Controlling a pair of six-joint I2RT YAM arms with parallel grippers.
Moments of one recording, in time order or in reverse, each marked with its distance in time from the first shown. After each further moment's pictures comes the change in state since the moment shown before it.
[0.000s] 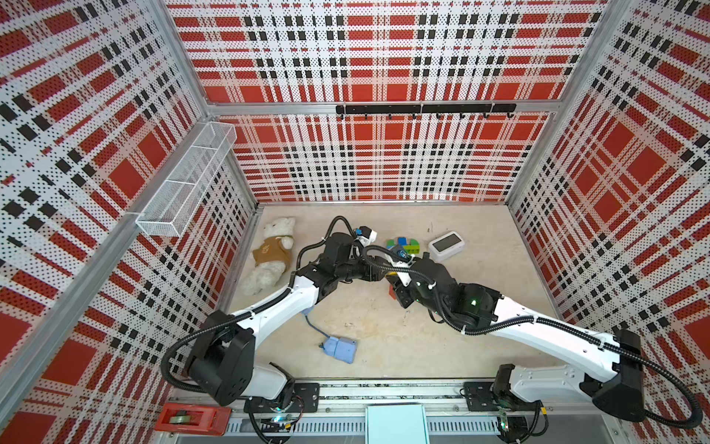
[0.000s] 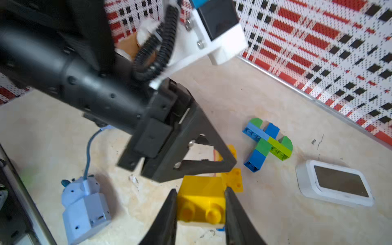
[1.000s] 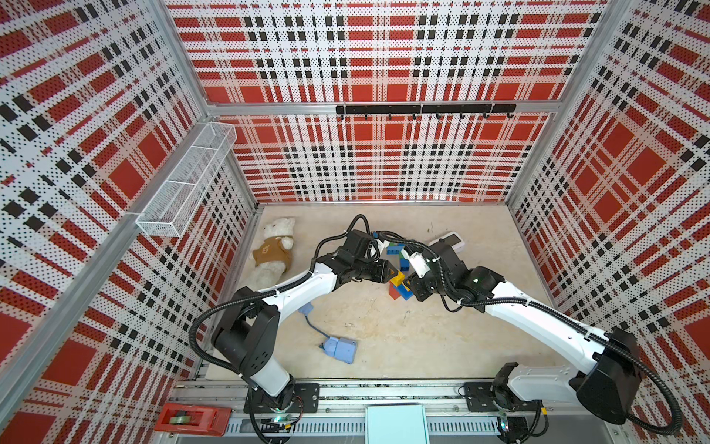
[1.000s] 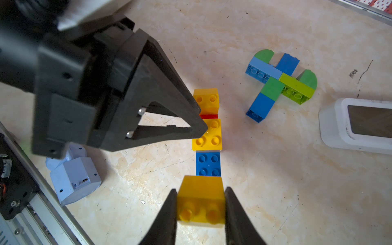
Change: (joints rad) left arm -0.034 0.172 0.142 -0.180 -0.050 0.097; right arm -0.214 0.058 -0.032 -0.138 -0.279 0.014
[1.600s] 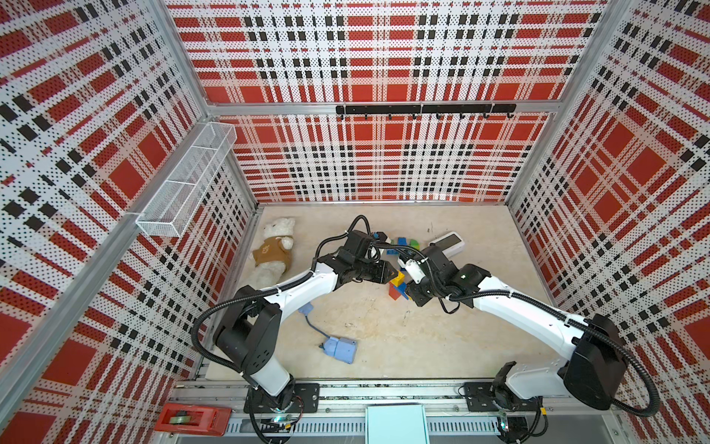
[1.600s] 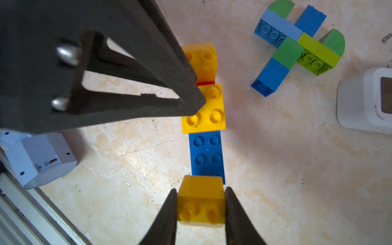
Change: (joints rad) left arm 0.000 0.010 0.000 -0.001 0.015 0.000; right arm -0.003 0.096 0.003 -0.071 -0.001 -0.041
